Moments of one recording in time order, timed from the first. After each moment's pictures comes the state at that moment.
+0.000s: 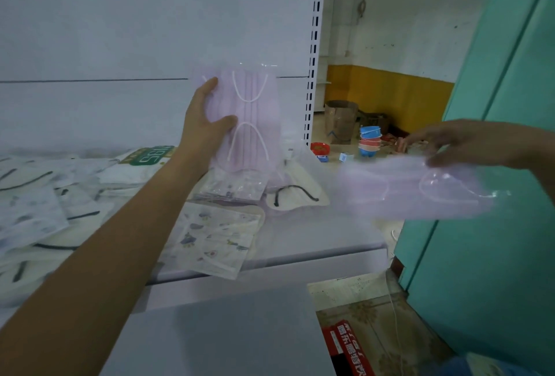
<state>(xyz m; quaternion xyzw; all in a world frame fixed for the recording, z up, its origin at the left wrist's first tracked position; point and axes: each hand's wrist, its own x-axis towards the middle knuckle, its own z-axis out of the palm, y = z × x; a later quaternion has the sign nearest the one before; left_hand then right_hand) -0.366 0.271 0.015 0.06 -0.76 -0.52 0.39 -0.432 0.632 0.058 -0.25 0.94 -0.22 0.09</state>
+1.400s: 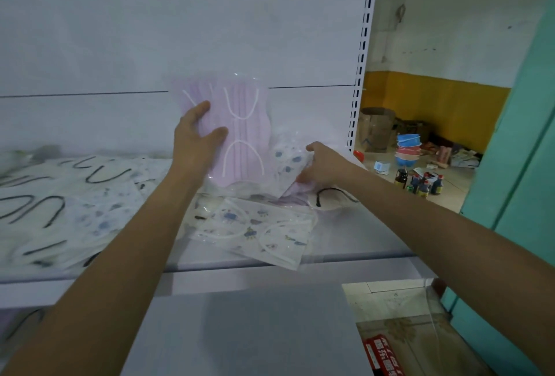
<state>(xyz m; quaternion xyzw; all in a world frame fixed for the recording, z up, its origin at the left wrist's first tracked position) -0.299 0.209 0.013 0.15 -0.71 -0.53 0.44 -0.411 0.393 -0.006 -0.28 0.90 -0.33 0.08</state>
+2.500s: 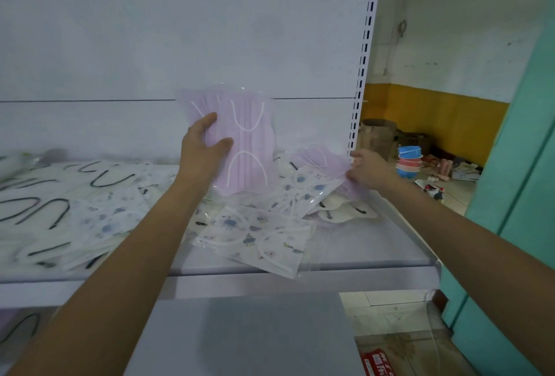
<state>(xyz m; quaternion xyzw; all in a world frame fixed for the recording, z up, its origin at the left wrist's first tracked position) -0.295 0.220 0.013 0.16 -0.72 -0.52 0.43 -0.459 0.447 -0.011 -0.18 0.90 -0.40 0.02</state>
